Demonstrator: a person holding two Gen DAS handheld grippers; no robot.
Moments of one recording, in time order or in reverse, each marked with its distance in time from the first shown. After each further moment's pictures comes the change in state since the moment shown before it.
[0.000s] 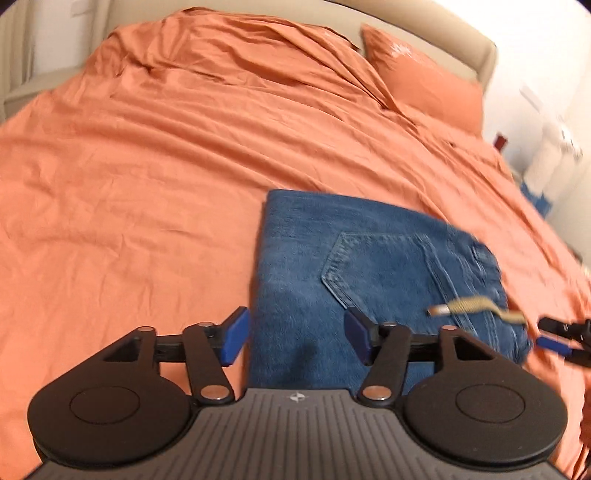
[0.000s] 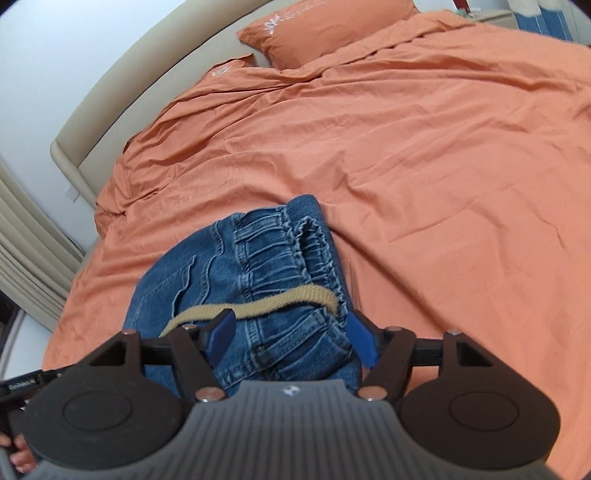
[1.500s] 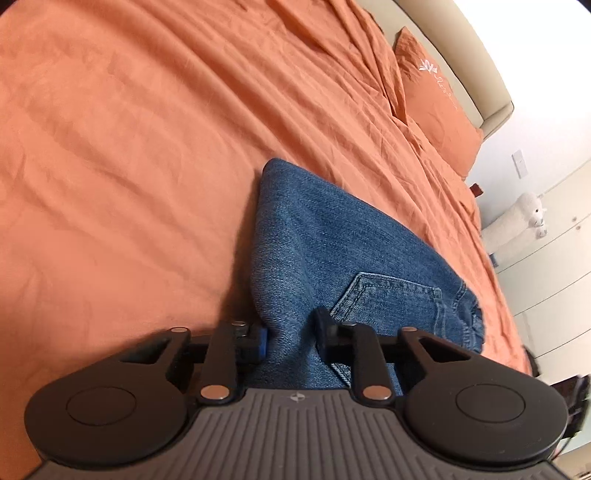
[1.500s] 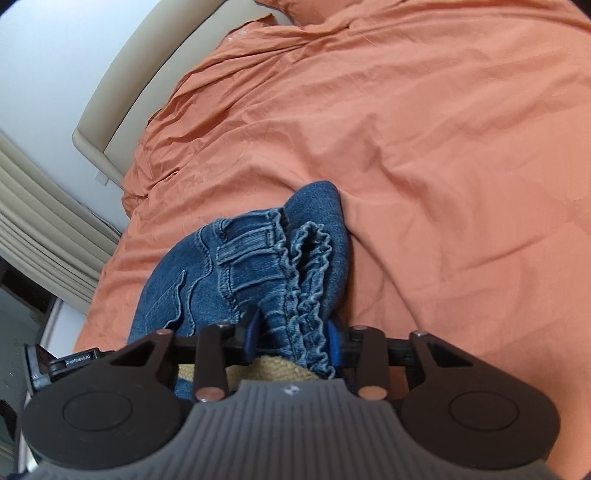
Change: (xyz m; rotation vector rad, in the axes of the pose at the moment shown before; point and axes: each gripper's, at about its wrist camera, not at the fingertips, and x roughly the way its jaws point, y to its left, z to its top) left arm 0.093 0.052 0.013 -0.270 0.084 -0.261; right arm 0.091 -0.016 0.037 -0.025 0.120 0.155
